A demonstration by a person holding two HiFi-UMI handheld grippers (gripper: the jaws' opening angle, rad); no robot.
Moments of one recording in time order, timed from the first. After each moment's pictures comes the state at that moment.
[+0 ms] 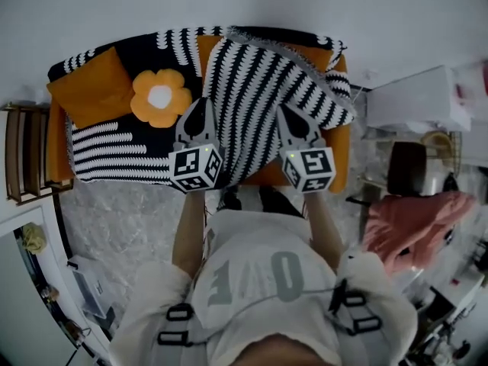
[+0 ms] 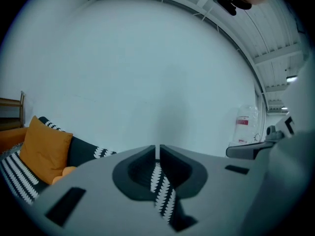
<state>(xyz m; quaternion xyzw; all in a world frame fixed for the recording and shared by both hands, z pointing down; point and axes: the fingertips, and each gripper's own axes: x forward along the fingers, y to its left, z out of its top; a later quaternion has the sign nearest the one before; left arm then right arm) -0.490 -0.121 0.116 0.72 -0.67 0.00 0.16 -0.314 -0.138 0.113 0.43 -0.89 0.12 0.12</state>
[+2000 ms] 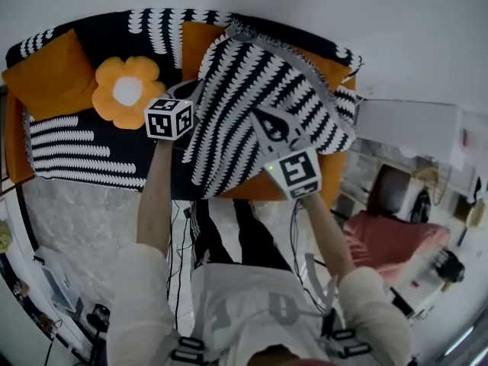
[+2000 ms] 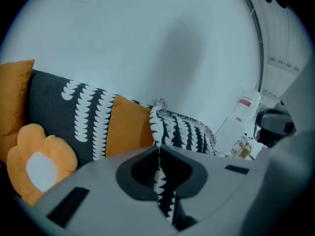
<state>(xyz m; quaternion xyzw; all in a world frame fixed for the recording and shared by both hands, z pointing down) -0.517 -0.256 0.359 0.76 -0.53 0.11 0.37 -0.394 -0.202 0.219 0.23 -0.93 0.04 0.29</state>
